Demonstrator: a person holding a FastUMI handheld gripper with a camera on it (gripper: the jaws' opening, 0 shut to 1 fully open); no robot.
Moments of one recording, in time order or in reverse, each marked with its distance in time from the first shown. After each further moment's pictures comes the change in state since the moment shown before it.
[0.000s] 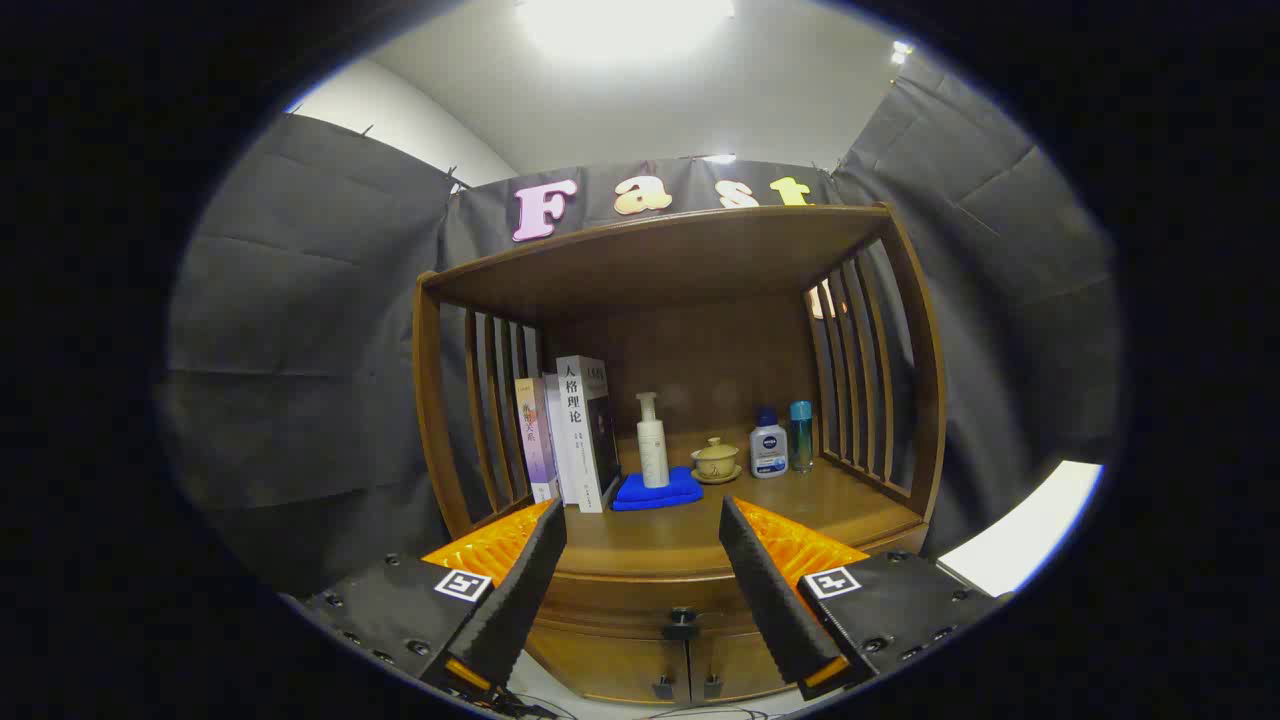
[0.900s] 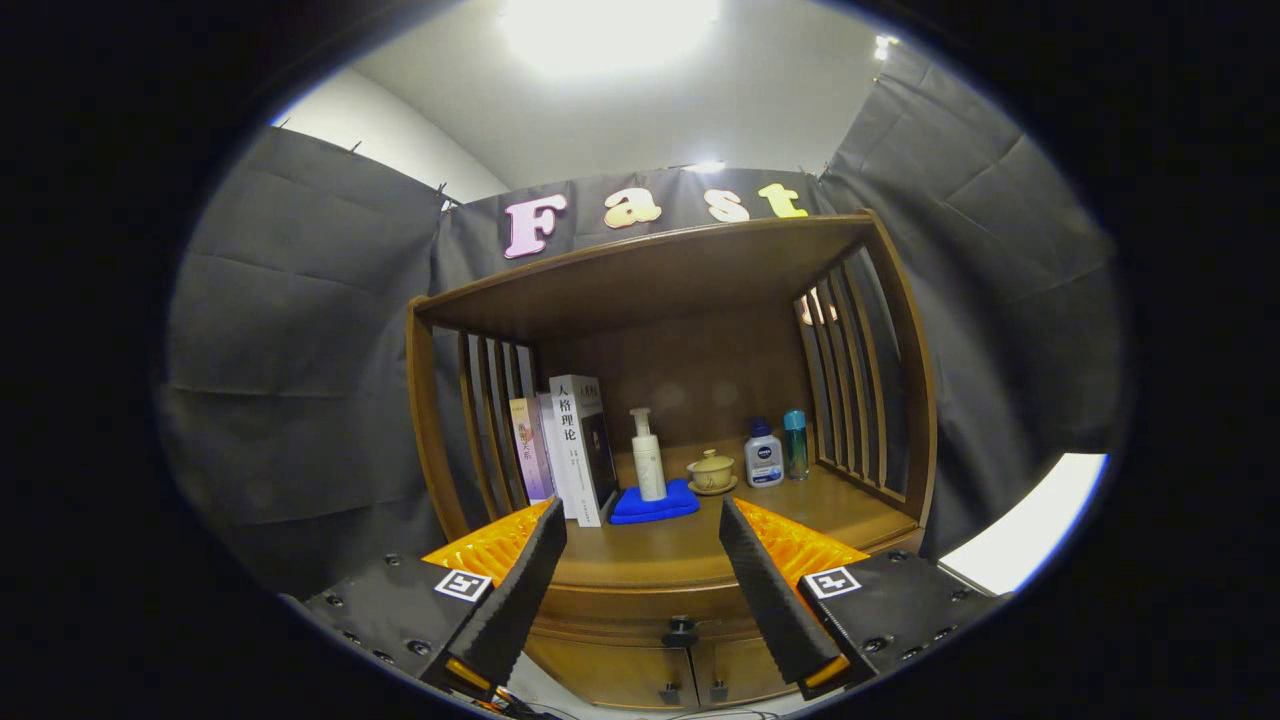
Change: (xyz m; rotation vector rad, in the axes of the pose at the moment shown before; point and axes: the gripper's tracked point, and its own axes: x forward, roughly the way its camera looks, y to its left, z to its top) arm -0.005 -0.011 0.014 0.031 -0.041 -0.009
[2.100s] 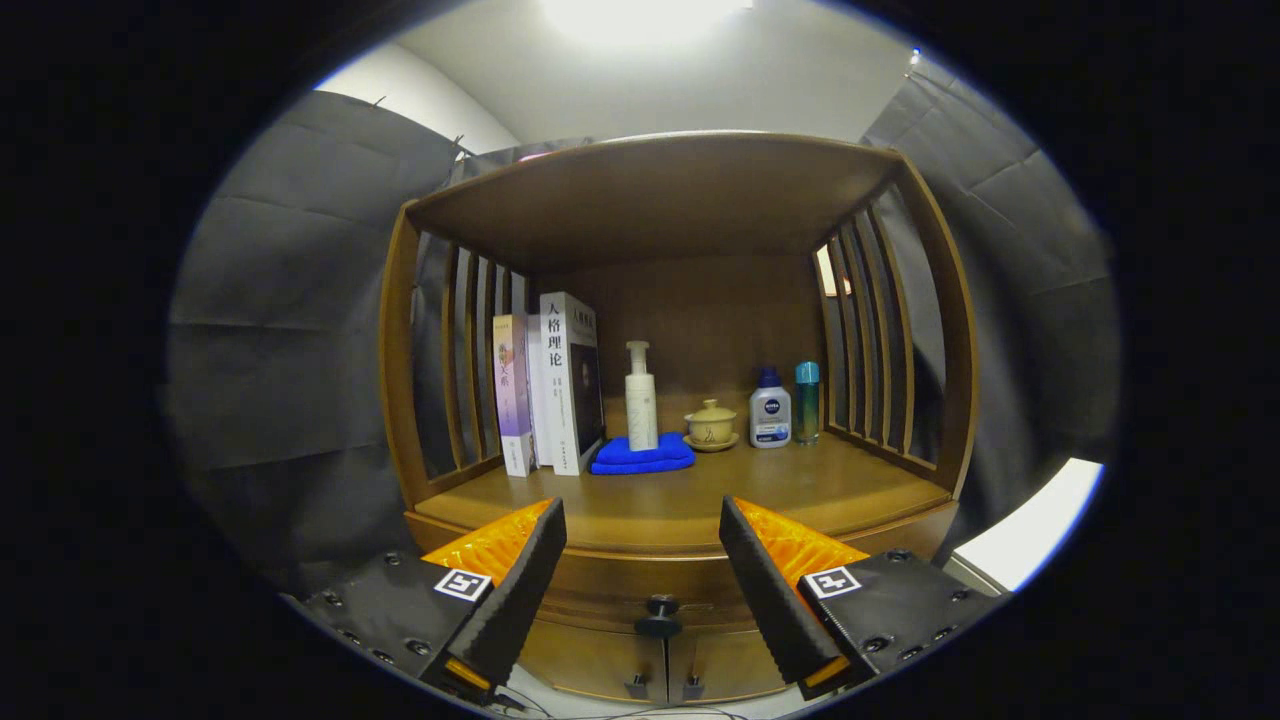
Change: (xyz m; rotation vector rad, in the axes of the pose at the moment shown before) arm 0.063 -0.013 -0.090 -0.089 0.094 0.003
